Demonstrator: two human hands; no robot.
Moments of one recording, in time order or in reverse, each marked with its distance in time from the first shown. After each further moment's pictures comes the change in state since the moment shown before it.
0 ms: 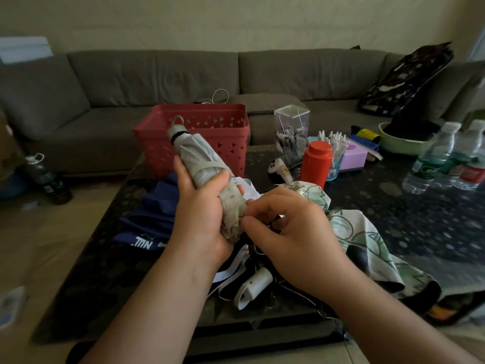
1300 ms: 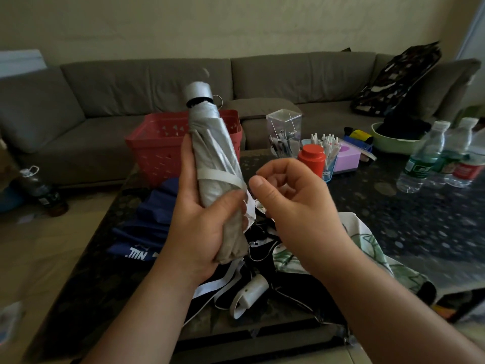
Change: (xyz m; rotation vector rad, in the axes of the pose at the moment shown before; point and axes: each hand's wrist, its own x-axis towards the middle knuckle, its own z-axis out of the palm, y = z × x) left_hand -0.007 0.000 -0.010 0.317 -0.389 0.254; right_hand 0.024 -0.007 -0.016 0.457 0.150 0.160
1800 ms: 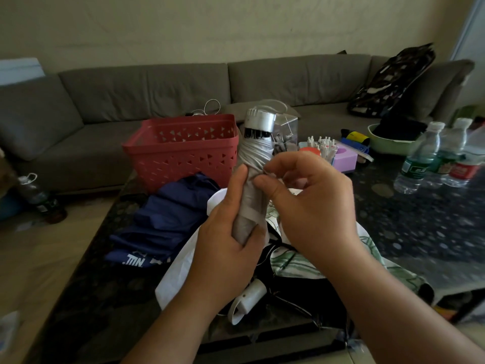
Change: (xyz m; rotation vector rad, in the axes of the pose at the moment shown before) left_hand -0.025 -0.022 0.017 0.571 -0.074 0.110; right_hand 0.011 -0.004 -0.014 -0.462 0.251 -0.316
